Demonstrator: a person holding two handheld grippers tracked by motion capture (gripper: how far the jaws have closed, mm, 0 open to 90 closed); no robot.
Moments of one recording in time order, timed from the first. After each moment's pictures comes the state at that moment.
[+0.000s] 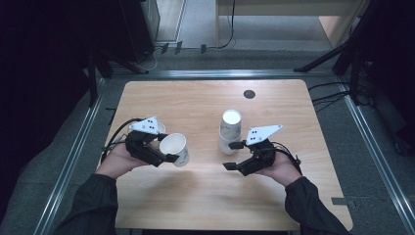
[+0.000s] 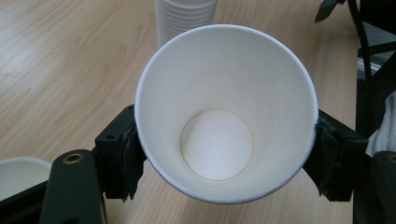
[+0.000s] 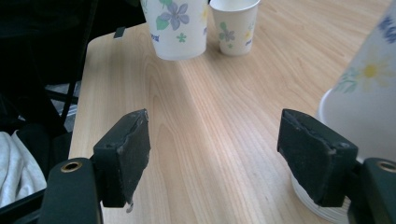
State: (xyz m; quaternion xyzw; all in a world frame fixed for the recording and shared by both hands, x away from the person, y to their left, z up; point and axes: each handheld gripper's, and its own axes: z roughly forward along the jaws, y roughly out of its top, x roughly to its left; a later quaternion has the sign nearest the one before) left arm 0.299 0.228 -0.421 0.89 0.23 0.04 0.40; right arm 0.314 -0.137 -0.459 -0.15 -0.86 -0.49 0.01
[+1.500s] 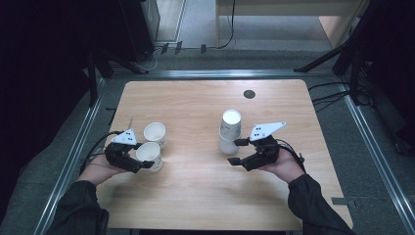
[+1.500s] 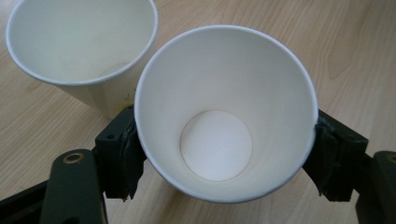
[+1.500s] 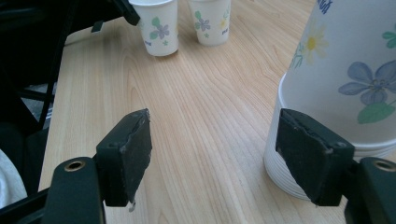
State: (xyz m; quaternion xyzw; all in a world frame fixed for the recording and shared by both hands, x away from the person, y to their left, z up) left arm 0.302 0.298 -0.486 0.90 0.28 0.07 0.34; right arm 0.327 -0.148 -0.465 -0.17 -0.86 -0.48 0.00
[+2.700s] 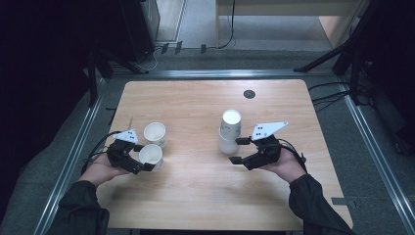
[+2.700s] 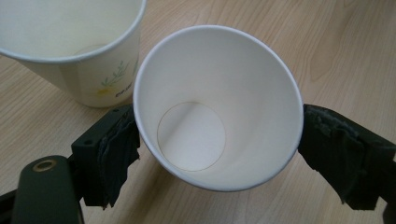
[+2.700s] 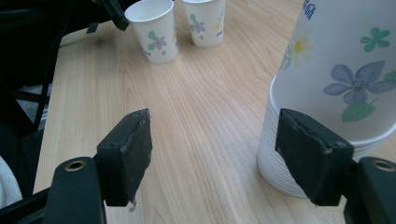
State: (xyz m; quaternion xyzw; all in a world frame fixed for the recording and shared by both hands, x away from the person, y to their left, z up) left arm 0.305 0.298 -0.487 0.89 0.32 0.01 0.34; right arm 0.327 -0.152 -0.462 -0.17 -0.86 -0.48 -0.01
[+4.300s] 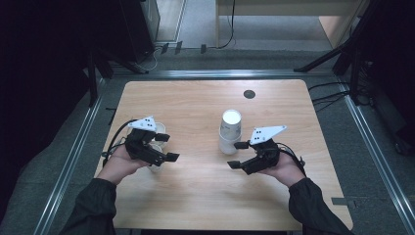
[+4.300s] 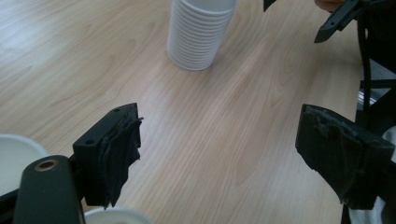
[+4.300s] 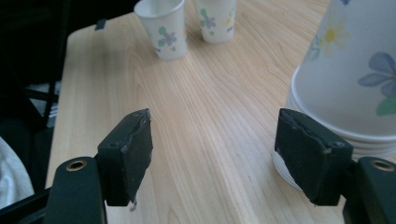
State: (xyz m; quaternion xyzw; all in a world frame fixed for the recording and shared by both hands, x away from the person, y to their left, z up) left arm 0.300 0.216 -0.424 0.86 0.29 0.02 0.41; right arm 0.316 -0.148 -0.465 -0.17 -0.86 -0.48 0.00
